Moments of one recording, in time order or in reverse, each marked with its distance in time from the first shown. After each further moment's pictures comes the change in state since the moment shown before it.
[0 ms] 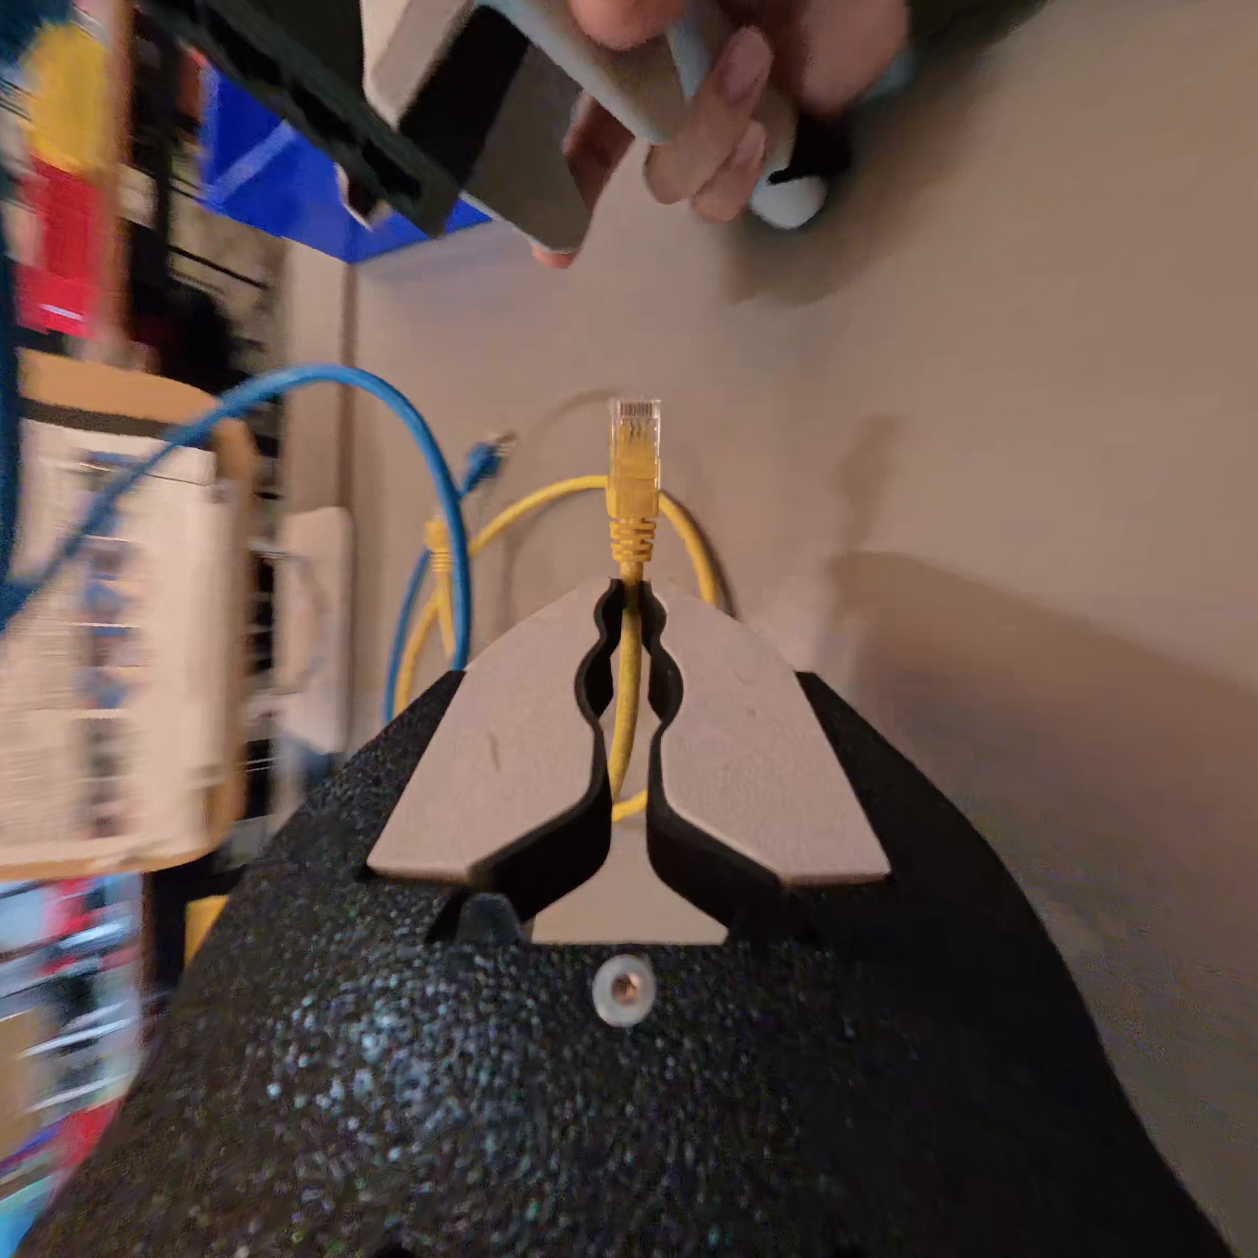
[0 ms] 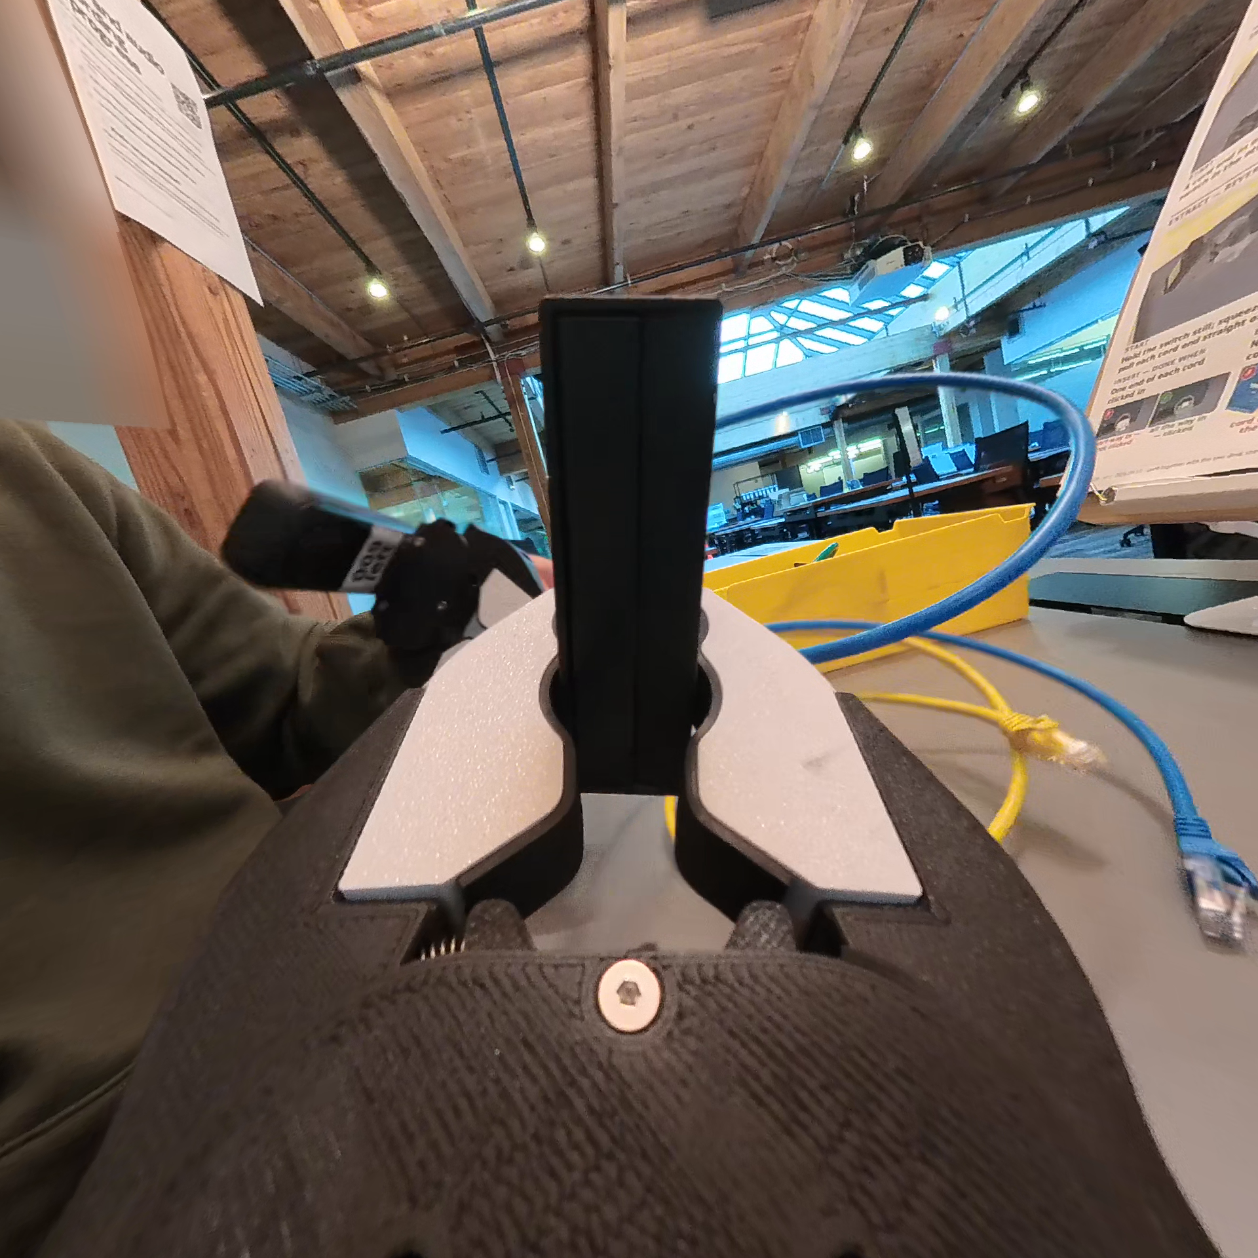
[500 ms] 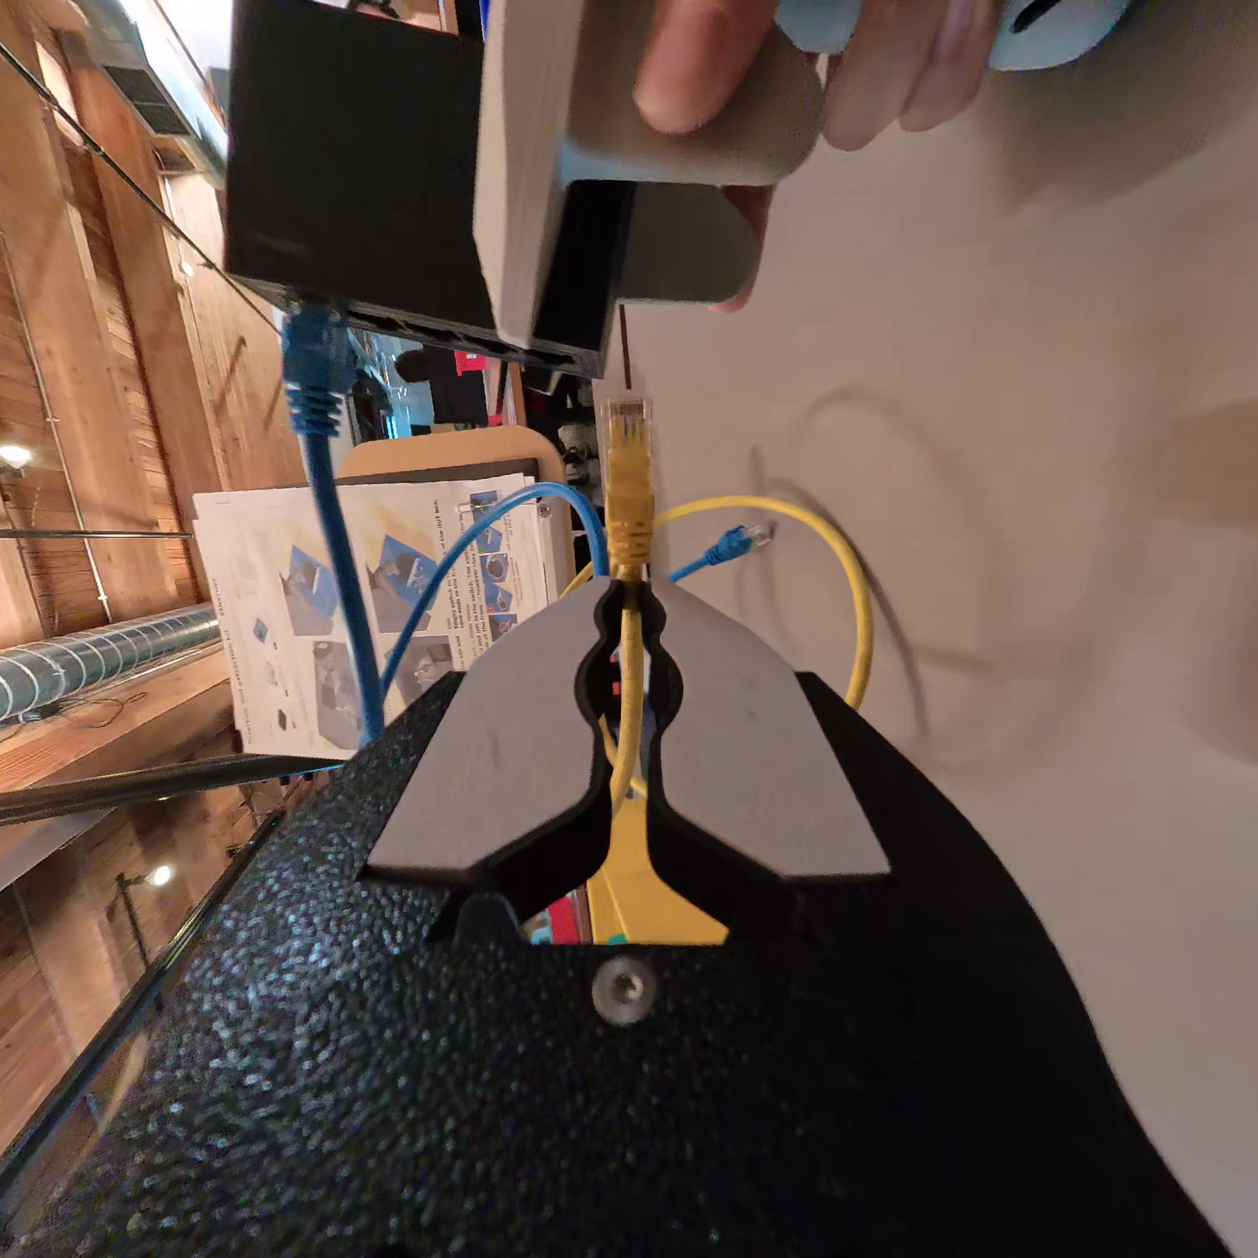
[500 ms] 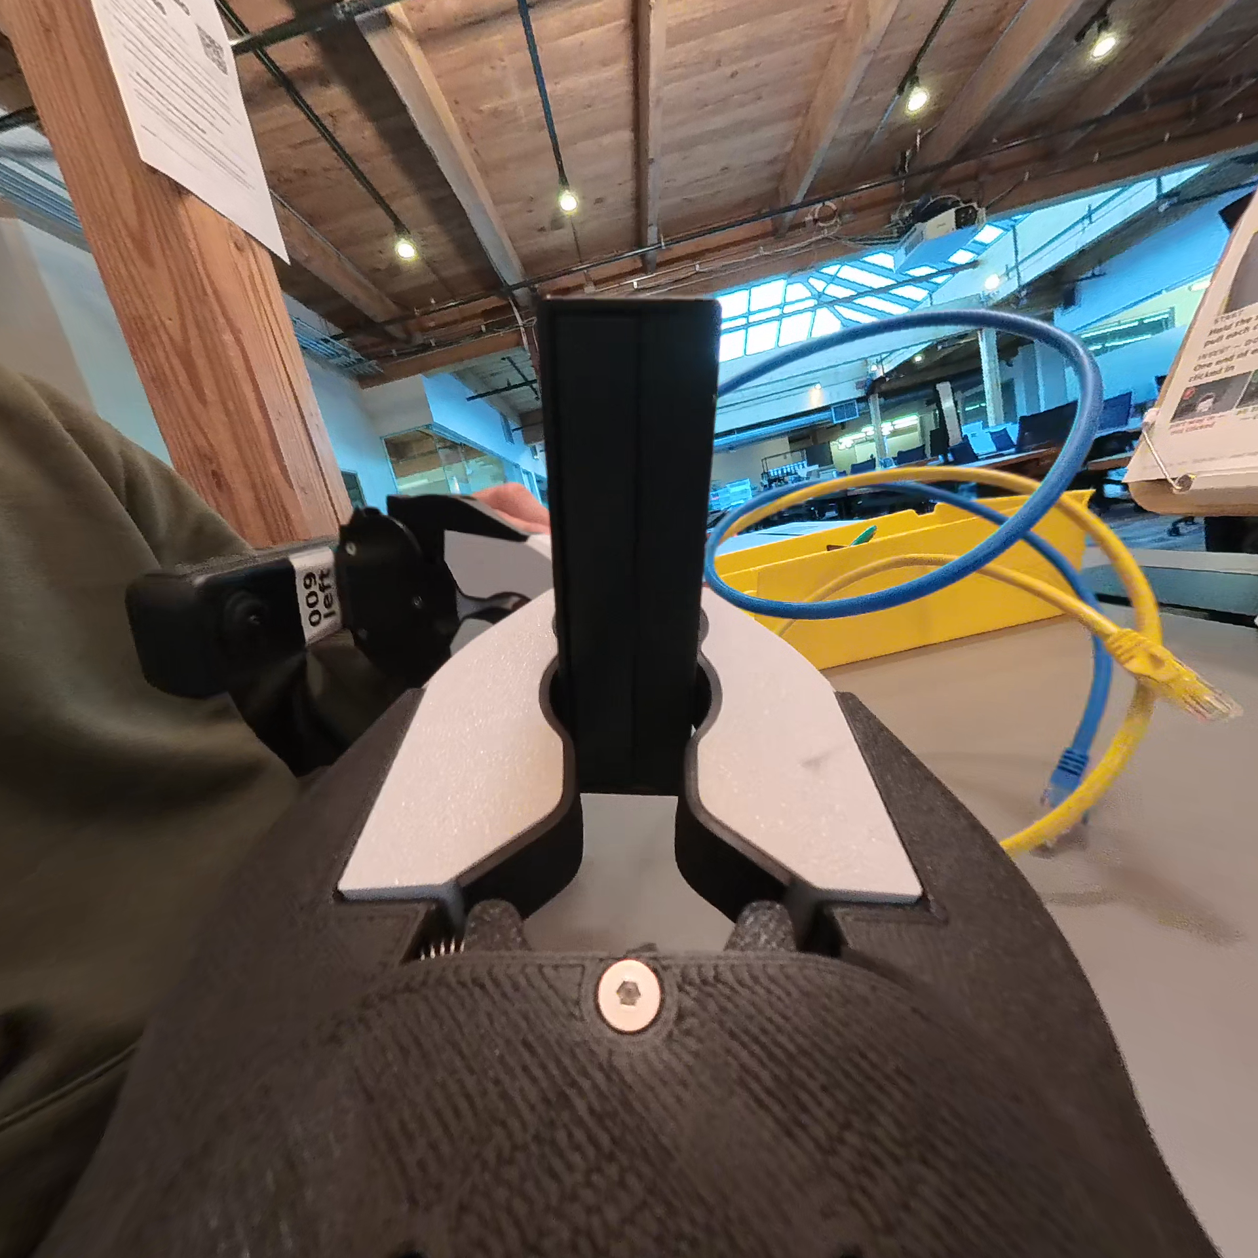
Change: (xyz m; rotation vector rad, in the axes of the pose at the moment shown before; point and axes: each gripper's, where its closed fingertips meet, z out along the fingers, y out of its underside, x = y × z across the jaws) left arm -0.040 -0.024 -0.002 -0.155 -0.420 0.366; right arm -0.011 0.009 0.009 -0.048 -0.049 -0.009
